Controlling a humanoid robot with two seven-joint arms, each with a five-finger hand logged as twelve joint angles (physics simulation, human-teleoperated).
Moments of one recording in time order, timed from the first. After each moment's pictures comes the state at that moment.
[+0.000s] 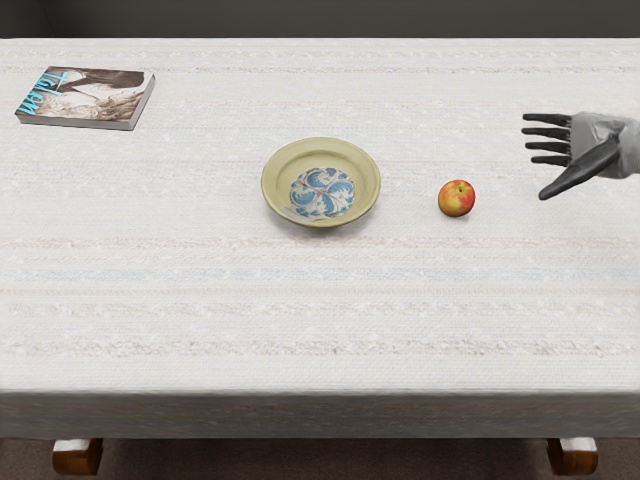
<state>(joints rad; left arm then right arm) 0.01 0.00 -0.07 -0.04 0.03 -0.04 0.05 0.92 -0.70 0.69 0.76 -0.35 0.61 -0.36</state>
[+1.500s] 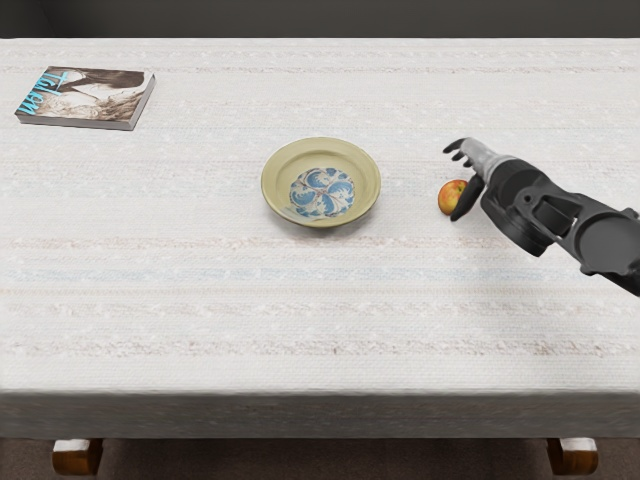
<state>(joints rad) 0.01 0.00 -0.07 -0.04 0.03 -0.04 0.05 1.01 -0.32 0.35 0.92 -1.11 -0.15 -0.52</state>
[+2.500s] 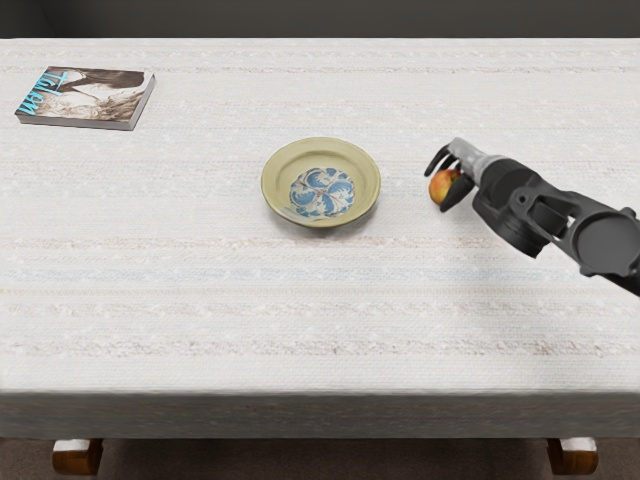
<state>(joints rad) 0.01 0.00 -0.07 -0.04 0.03 -0.04 0.05 1.02 -0.33 0.33 0.99 -1.10 -0.14 -0.53</state>
